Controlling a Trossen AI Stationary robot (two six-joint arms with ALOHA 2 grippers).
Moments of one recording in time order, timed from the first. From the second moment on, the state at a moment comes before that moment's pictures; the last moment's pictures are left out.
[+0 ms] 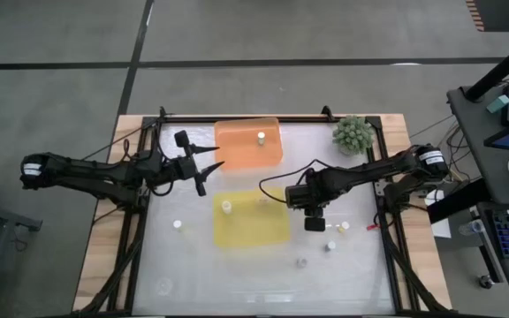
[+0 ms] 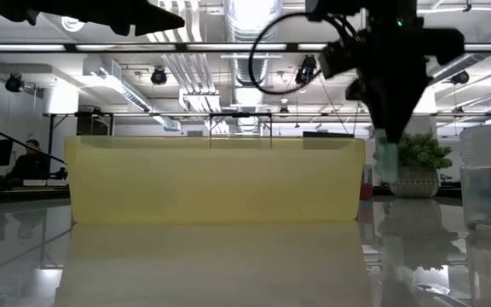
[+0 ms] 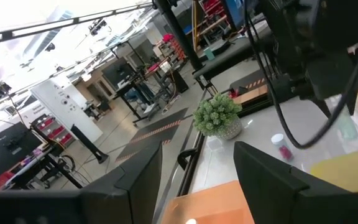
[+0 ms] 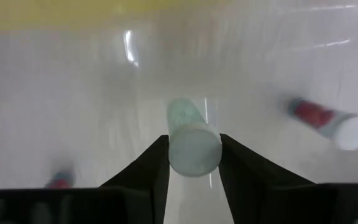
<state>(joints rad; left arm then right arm) 0.00 0.84 0.56 0.33 -0.38 0.59 0.13 1.65 1.23 -1.07 0.02 0.20</state>
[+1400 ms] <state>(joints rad) 0.00 0.84 0.56 0.33 -0.38 0.61 -0.51 2.26 2.11 -1.26 -0.06 -0.49</state>
